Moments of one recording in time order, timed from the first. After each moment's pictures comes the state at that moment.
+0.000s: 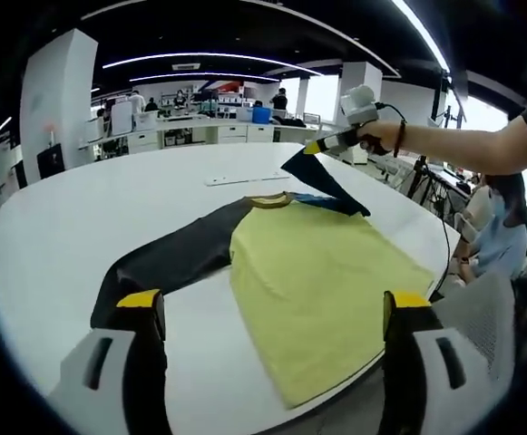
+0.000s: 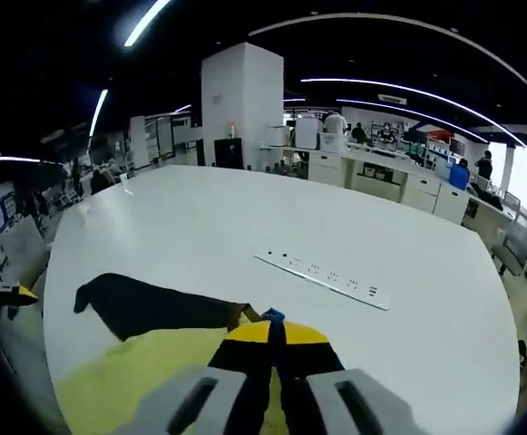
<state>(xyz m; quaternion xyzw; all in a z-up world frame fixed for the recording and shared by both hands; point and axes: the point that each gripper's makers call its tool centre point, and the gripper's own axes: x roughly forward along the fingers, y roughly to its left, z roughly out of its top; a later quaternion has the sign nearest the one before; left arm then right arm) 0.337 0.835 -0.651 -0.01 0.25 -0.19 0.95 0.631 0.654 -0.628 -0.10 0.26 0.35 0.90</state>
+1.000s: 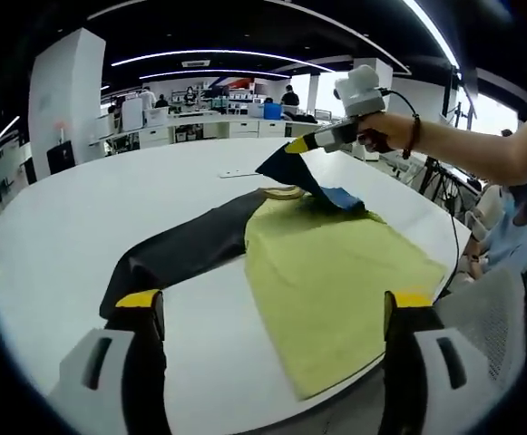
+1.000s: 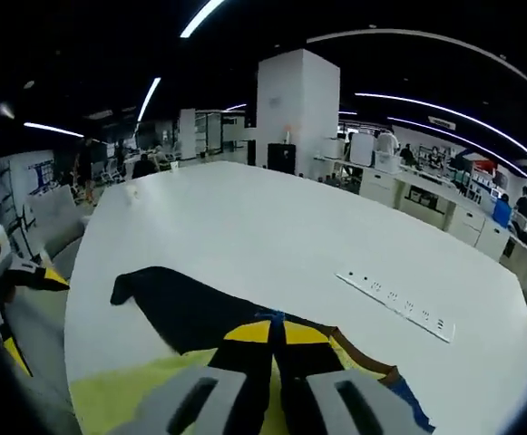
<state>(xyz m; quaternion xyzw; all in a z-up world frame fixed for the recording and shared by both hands) 0.334 0.849 -0.664 0.00 0.26 -0.16 0.95 0.567 0.756 -0.633 -0.15 0.22 0.46 0.85</state>
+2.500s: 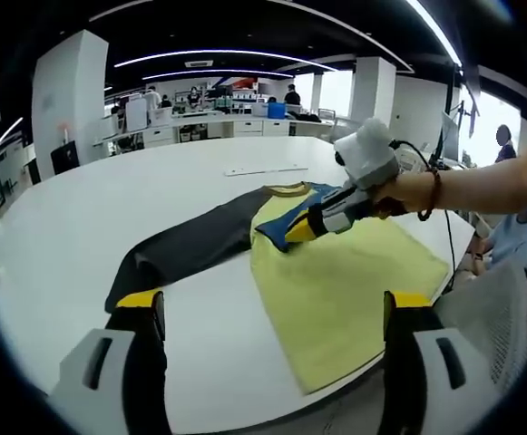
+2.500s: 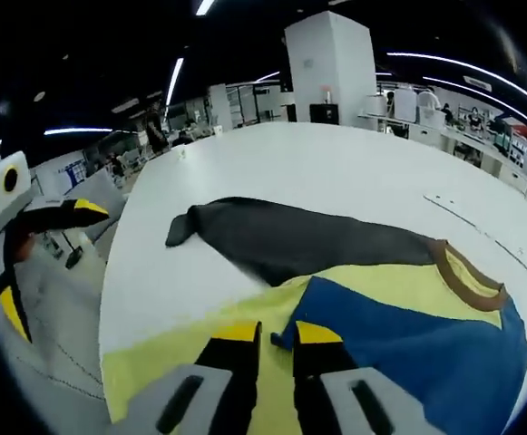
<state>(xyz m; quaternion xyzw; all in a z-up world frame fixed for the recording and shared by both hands) 0.327 0.857 -0.667 0.01 0.27 -0.15 0.95 0.475 0.792 -0.731 -0.11 0.32 0.51 0.79</state>
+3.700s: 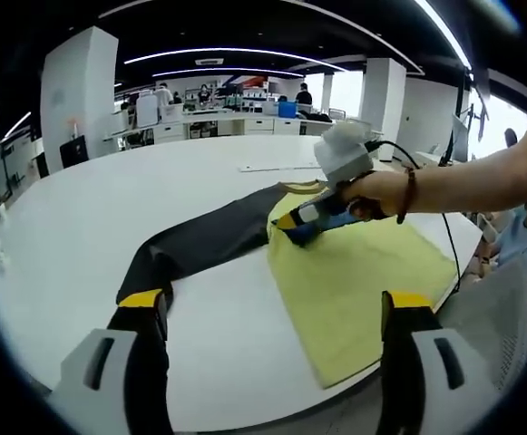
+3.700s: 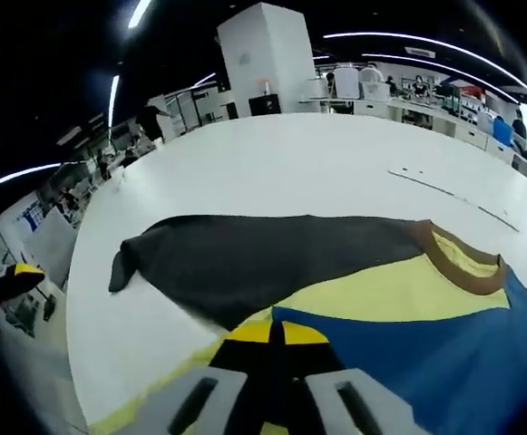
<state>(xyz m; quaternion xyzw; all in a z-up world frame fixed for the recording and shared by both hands) 0.326 0.878 -0.672 0.00 0.27 -0.13 0.96 0.515 0.817 -0.750 -0.07 0.35 0.41 0.84</state>
